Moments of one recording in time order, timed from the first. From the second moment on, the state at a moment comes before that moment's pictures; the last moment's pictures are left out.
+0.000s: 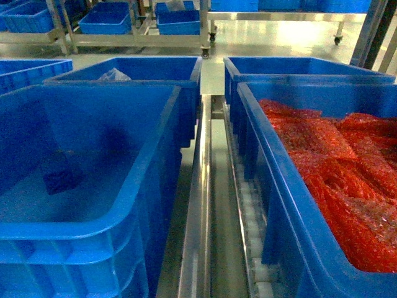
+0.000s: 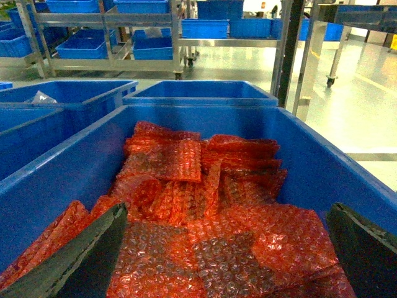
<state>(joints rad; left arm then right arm) 0.00 0.43 0.01 0.42 0.00 -0.02 0.00 0.01 0.01 -0.01 0.00 0.00</state>
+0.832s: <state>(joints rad) 0.00 0.05 0.01 0.00 0.00 -0.02 0.00 0.01 0.01 -0.01 0.00 0.00</state>
